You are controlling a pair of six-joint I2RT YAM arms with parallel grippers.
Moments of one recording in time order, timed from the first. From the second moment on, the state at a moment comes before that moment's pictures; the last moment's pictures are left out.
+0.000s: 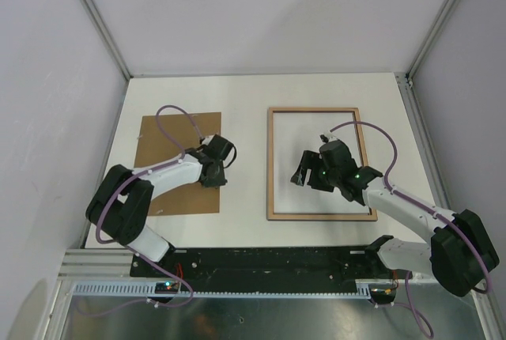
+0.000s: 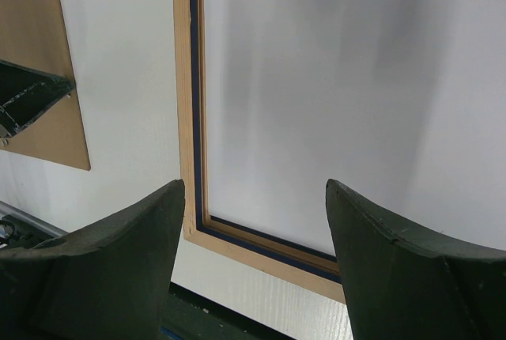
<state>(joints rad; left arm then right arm) -0.56 1.55 0.83 -0.49 -0.29 -0.66 0.59 1.18 0.67 -0.27 -0.05 0.74</state>
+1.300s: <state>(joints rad) -0.61 1.53 0.86 -0.48 -0.11 -0.59 0.71 1.43 0.70 0.05 -0.14 0.88</state>
